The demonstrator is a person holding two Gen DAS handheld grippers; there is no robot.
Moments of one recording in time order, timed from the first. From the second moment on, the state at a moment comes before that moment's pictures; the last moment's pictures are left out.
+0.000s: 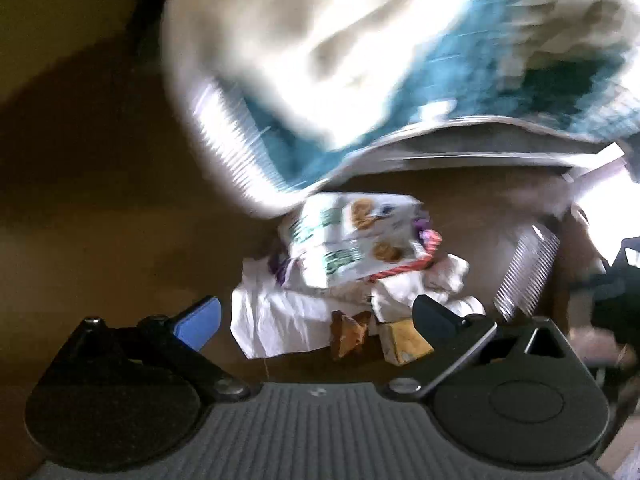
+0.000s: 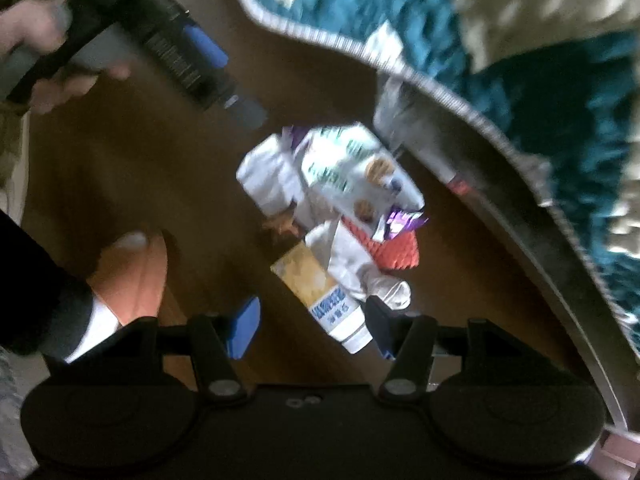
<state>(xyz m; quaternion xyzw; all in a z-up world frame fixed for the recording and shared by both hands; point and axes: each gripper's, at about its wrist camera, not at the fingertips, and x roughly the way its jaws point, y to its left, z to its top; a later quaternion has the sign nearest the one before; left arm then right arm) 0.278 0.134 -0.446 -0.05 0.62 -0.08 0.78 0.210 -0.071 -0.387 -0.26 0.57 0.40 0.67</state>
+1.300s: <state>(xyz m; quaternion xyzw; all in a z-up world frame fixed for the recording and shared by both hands) 0.367 0.125 -0.589 -0.10 0.65 -0.05 0.75 0.187 -0.025 -0.534 -0.47 0.50 0.44 0.58</state>
